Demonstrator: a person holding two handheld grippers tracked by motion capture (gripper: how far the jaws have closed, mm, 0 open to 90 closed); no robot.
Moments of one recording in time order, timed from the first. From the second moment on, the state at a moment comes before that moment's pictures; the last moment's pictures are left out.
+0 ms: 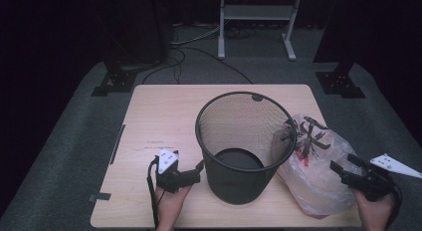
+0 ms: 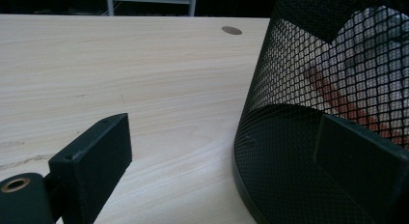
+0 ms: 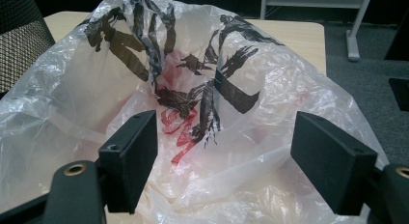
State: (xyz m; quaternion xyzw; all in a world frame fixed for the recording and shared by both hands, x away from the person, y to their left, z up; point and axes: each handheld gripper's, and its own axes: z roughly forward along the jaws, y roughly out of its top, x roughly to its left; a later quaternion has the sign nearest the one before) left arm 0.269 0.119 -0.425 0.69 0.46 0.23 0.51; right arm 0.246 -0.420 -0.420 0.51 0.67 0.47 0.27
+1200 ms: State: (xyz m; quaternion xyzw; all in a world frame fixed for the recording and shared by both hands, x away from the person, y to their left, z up) left arm 0.278 0.201 -0.429 0.63 0.54 0.28 0.48; right arm 0.260 -0.406 -0.418 0.49 0.70 0.46 0.24
